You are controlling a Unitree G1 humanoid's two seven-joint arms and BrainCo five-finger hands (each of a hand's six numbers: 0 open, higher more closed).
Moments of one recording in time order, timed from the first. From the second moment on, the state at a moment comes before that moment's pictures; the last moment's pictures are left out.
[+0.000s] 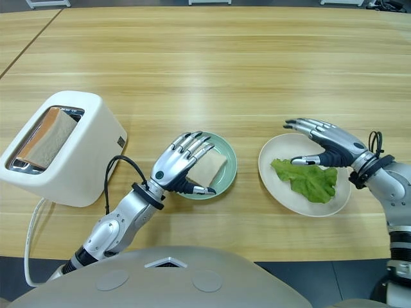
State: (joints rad) left arm 0.18 0.35 -0.55 -0.32 1.27 -0.09 0.12; right arm 0.15 -0.92 -0.31 0.25 -0.55 -0.80 0.40
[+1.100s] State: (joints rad) left arm 0.40 0.33 -0.17 -0.57 0.63 -0.16 0.02; right arm 0.06 -1.05 0.00 0.22 -0.63 -0.77 0.05
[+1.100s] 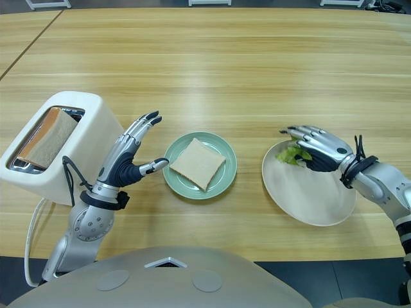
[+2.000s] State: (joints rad) left arm 0.39 0.27 -0.16 -0.48 0.53 -0.24 0.01; right arm -0.59 -0.53 0.55 0.39 -0.90 -0.92 0.20
